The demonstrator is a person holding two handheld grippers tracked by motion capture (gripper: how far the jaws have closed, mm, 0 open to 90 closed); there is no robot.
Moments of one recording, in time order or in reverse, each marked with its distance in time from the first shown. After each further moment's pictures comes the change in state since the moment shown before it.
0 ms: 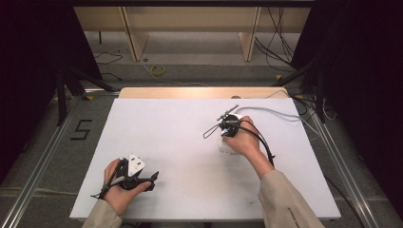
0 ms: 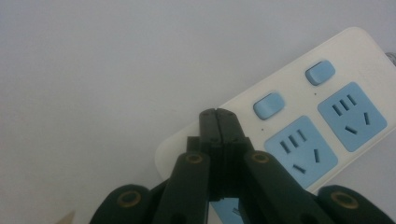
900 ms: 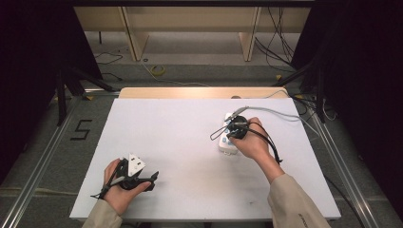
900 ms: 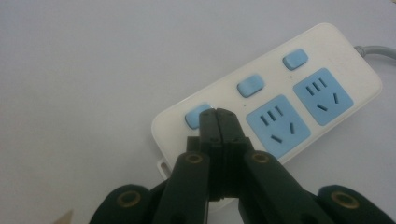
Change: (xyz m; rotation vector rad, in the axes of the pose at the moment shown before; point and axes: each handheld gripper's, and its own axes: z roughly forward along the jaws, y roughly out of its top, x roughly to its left) left arm 0.000 0.000 0.000 0.003 0.003 0.000; right arm -0.006 -0.018 -0.022 -0.056 -0.001 0.001
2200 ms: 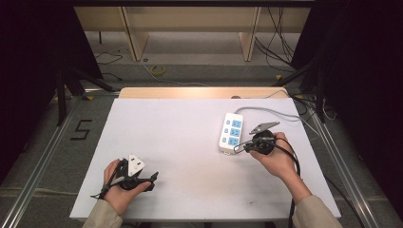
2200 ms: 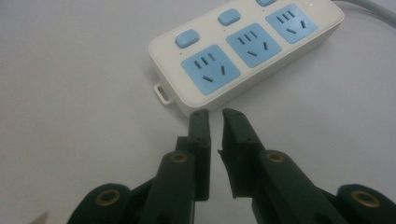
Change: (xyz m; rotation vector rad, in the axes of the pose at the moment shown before) left arm 0.000 -0.002 0.001 0.012 0.002 -0.010; right arm -0.014 -0.073 -0.039 -0.101 0.031 0.051
